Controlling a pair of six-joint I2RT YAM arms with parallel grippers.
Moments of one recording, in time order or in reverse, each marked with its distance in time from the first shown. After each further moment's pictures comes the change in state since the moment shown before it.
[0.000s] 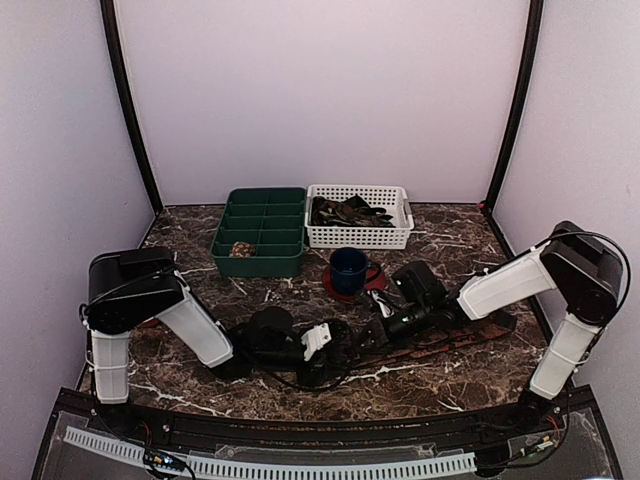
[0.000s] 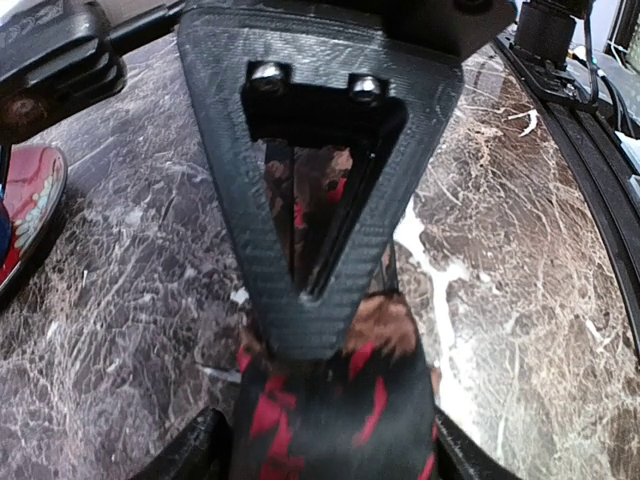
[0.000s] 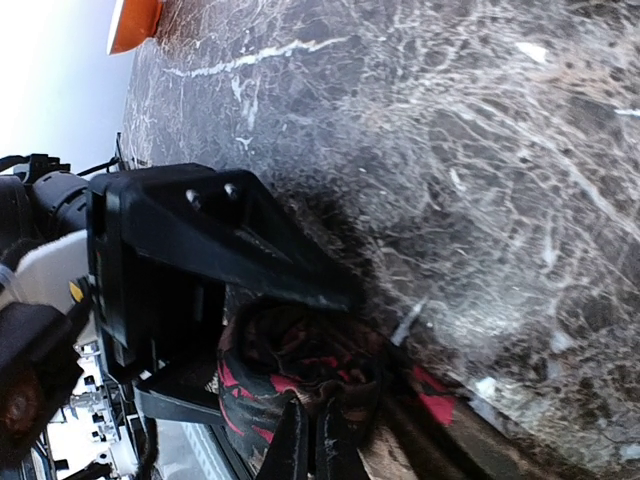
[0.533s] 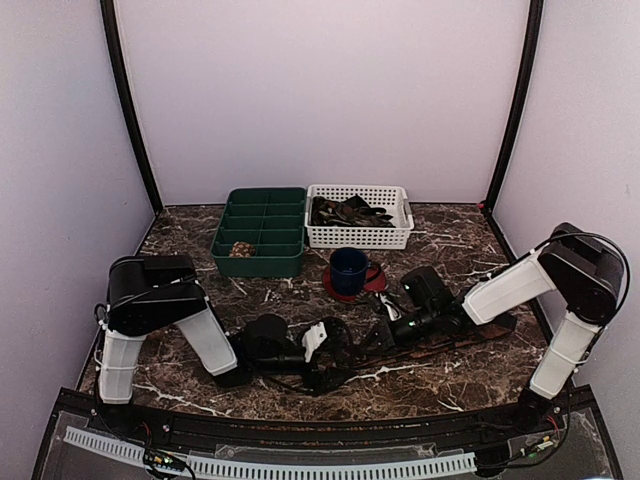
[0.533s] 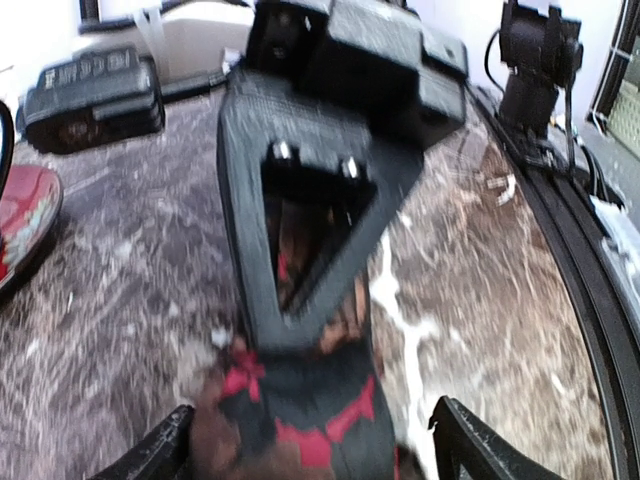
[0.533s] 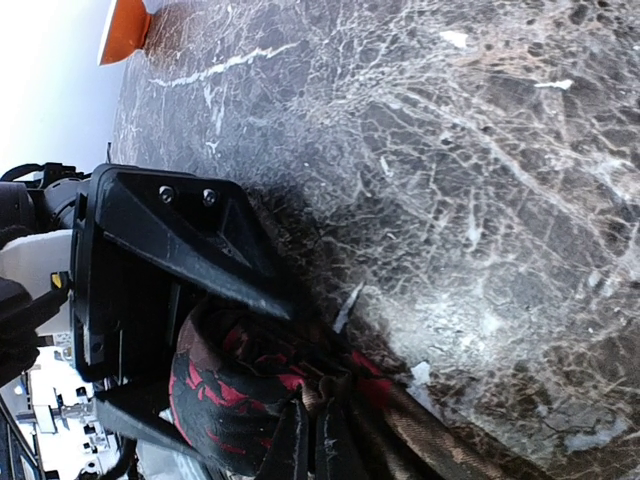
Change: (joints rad) left arm -0.011 0.099 -0.029 0.282 0.050 -0.163; right arm -0.035 0.000 -0.079 0.087 0.015 -0.021
